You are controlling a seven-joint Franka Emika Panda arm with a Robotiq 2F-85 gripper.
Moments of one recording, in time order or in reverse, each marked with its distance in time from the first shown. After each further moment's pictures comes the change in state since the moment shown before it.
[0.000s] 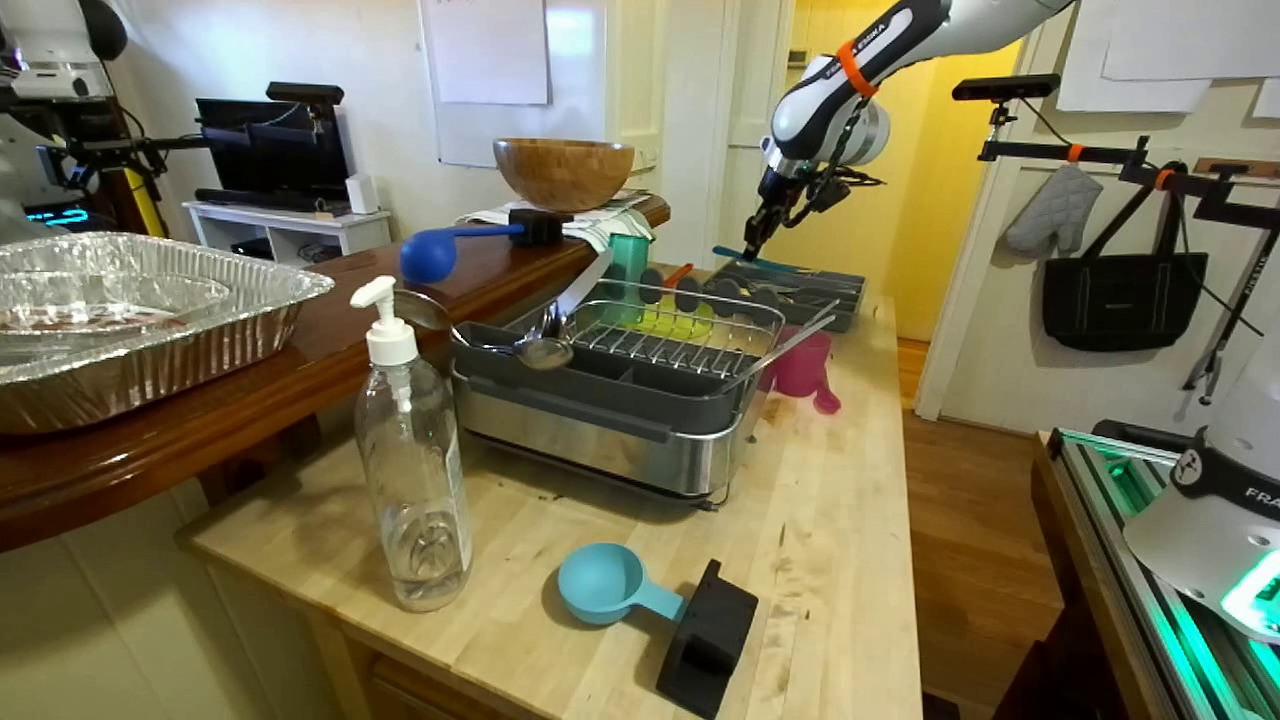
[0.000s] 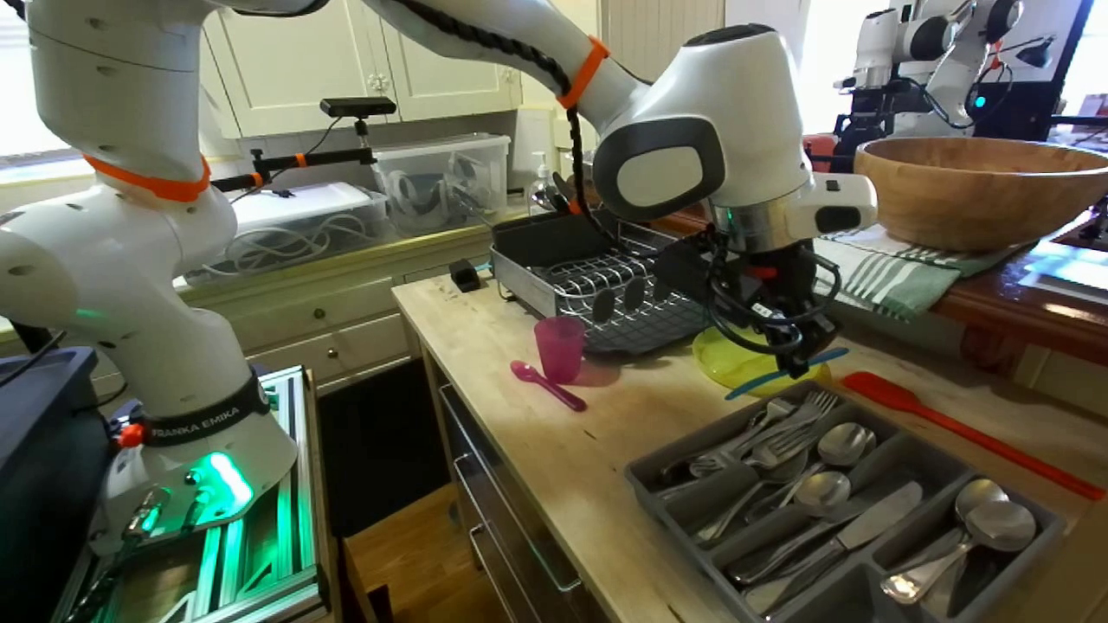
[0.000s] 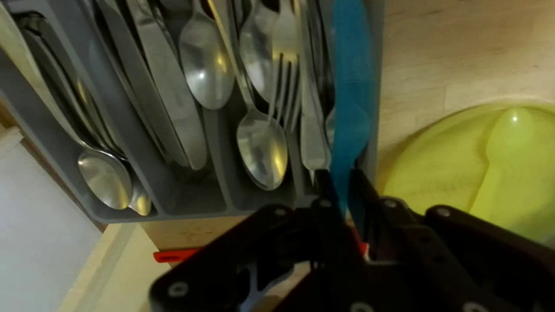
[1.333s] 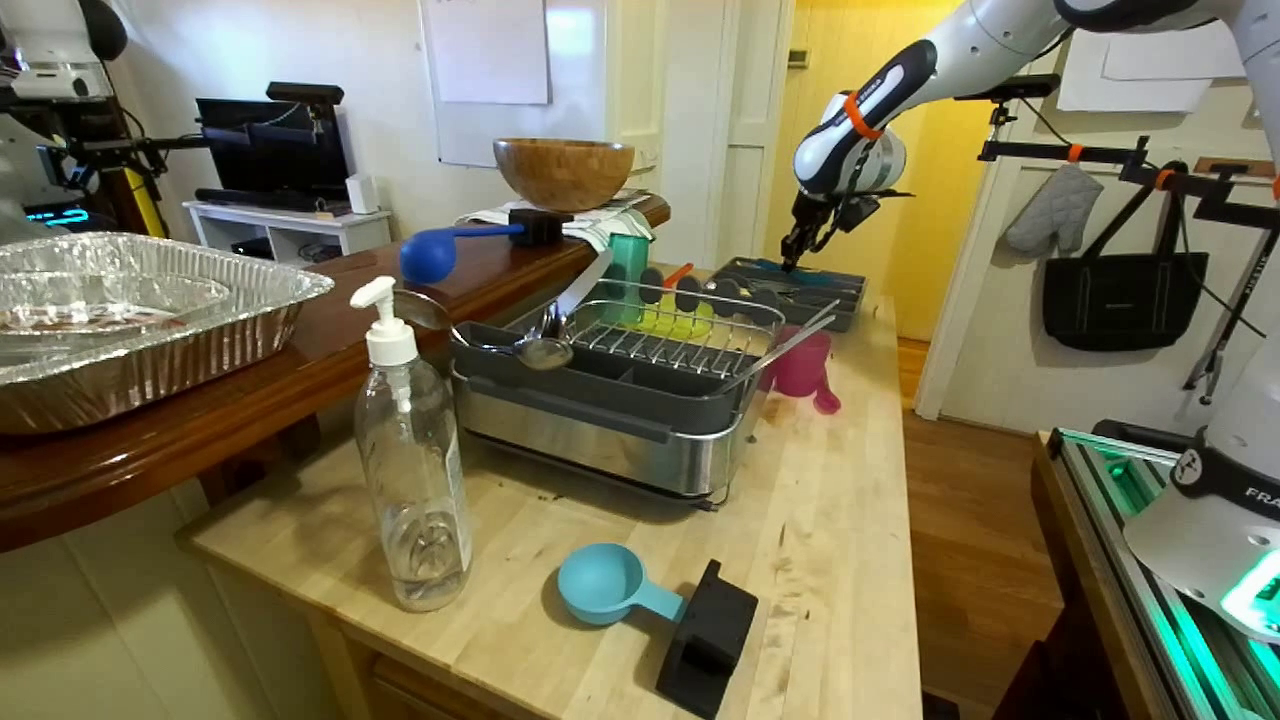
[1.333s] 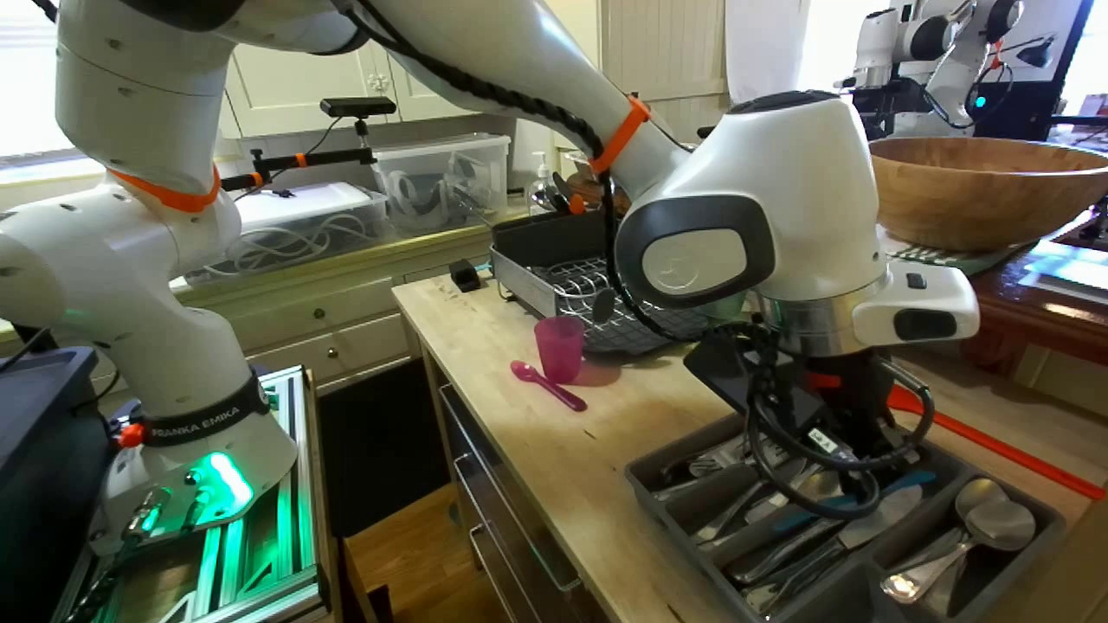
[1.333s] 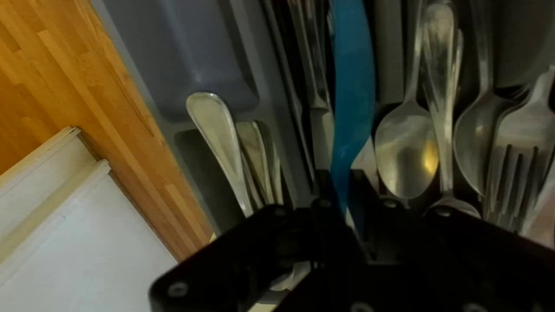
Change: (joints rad) arm -0.078 0.152 -0.094 0.106 -0.067 0.053 -0.003
